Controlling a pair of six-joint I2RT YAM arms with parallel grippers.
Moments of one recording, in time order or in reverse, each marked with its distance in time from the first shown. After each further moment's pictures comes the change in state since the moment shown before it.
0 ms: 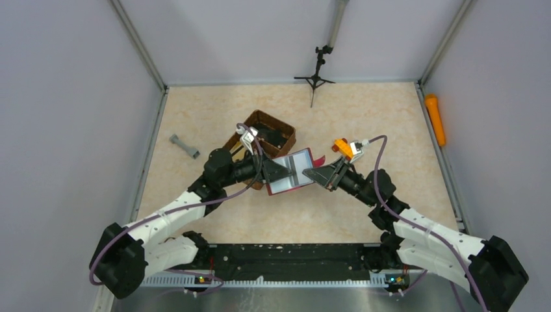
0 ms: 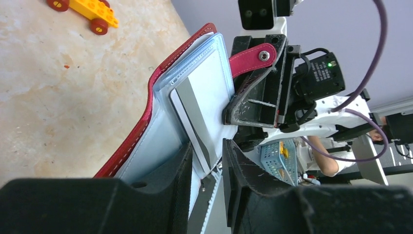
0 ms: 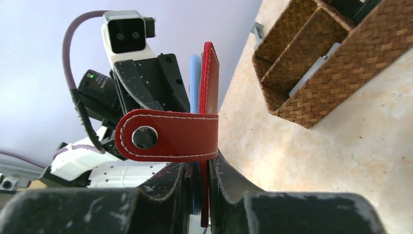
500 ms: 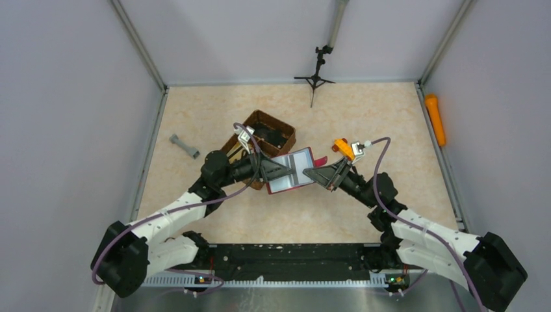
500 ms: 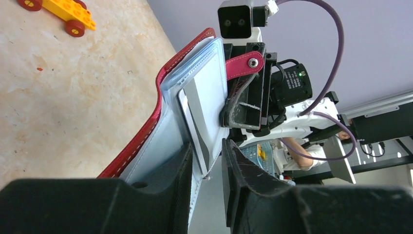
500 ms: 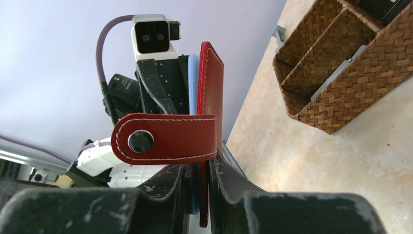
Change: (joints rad) left arm 0.023 0.003 -0.040 0.141 0.049 -0.122; right arm -0.001 0.025 -0.047 0.167 -0.023 0.078
